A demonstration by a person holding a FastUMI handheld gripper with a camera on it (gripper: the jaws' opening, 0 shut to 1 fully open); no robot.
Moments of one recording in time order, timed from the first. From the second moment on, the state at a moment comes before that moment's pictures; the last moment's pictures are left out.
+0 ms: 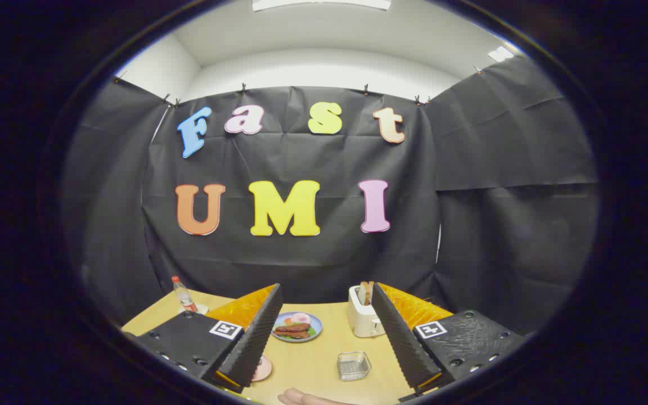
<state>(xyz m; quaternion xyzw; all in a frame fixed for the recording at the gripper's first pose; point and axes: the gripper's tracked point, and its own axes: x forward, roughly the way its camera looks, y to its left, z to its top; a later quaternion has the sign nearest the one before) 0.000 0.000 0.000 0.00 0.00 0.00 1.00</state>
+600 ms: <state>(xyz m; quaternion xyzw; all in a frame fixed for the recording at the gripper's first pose) 0.010 0.016 -0.028 -0.02 0.03 -0.01 1.00</state>
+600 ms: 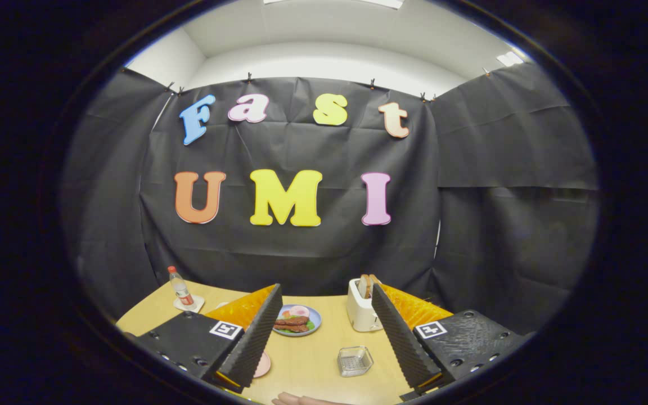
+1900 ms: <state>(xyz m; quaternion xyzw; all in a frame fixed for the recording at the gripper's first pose) 0.080 0.179 -0.373 -0.04 0.37 0.07 0.92</state>
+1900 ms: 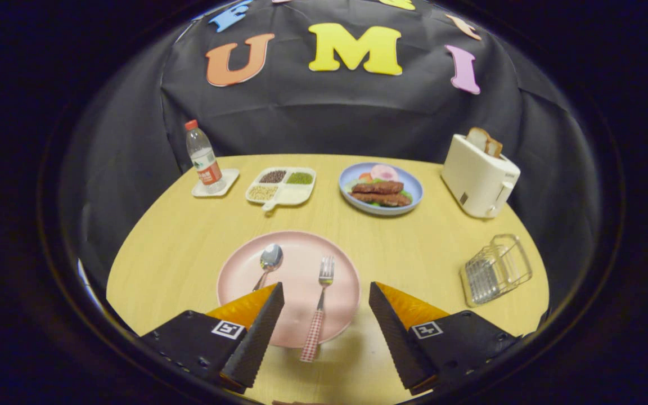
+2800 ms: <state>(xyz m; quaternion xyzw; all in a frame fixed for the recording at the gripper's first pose) 0.080 0.190 -0.446 0.00 0.50 0.00 0.87</state>
